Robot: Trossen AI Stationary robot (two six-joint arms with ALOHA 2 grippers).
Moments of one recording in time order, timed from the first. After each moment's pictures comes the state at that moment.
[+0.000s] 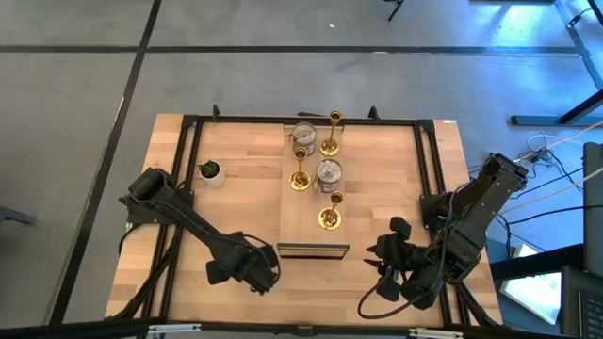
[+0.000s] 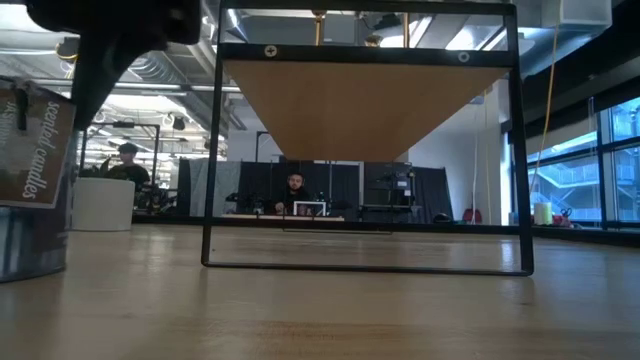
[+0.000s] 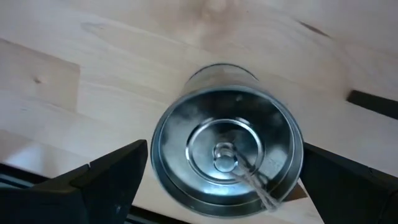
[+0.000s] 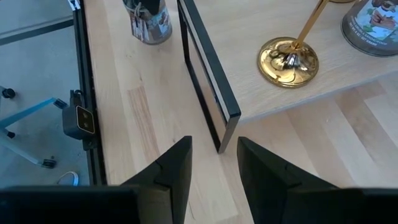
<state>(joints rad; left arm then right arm) -0.59 1.85 1.46 -1.17 0.02 -2.52 0.87 1.53 1.50 -1.12 0.62 1.06</state>
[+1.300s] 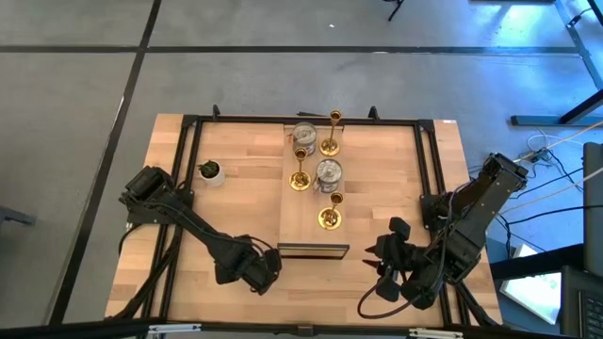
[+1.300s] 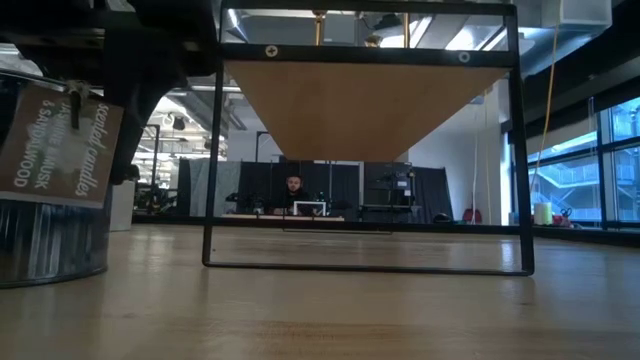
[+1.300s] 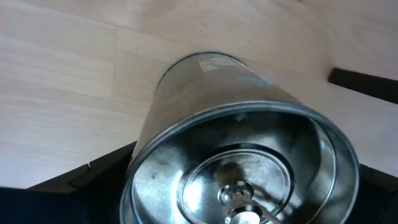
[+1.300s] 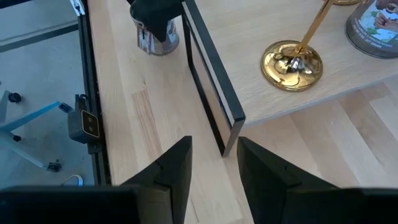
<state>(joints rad) -0.60 1.82 1.27 -0.83 -0.06 -2.45 0.86 1.53 1.50 -1.10 0.63 1.06</state>
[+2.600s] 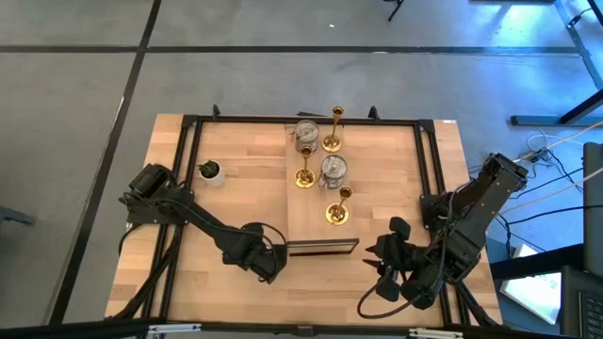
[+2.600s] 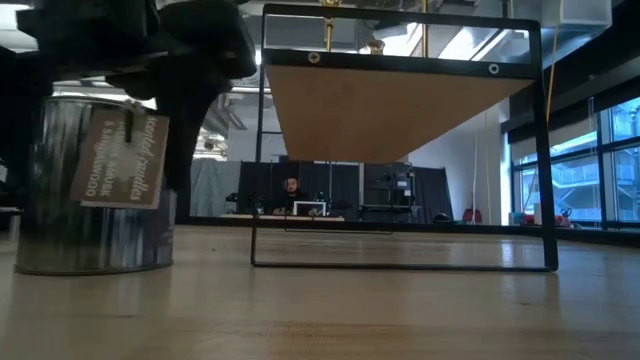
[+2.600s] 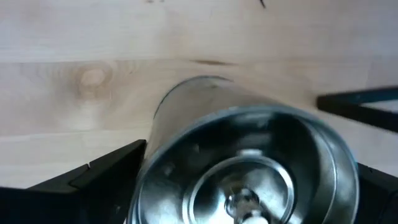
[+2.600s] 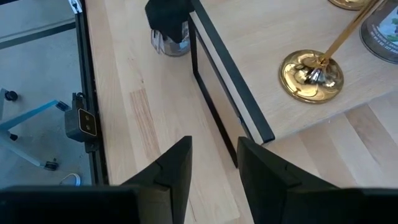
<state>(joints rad) -0.52 1.83 1.27 -0.86 -0.16 -2.10 0.86 1.53 1.50 -1.11 0.63 1.06</state>
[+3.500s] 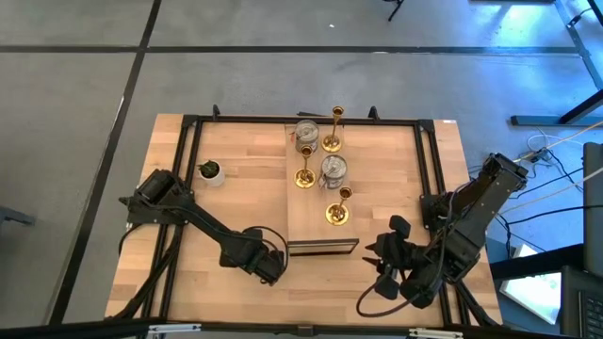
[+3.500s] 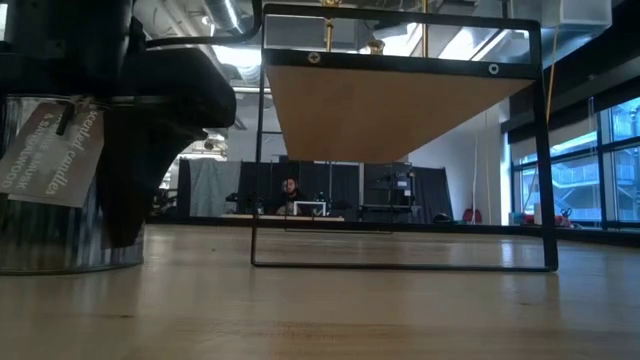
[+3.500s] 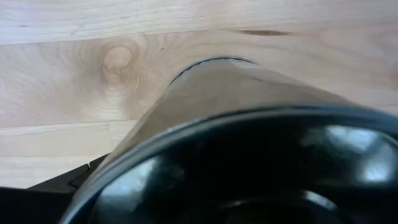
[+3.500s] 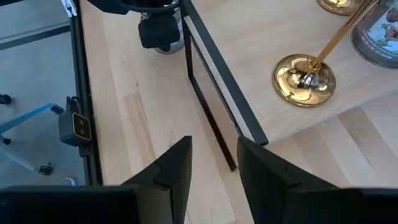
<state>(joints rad) -0.53 1.91 1.27 -0.88 -0.04 -2.06 0.86 1.53 1.50 -1.12 0.64 1.06</state>
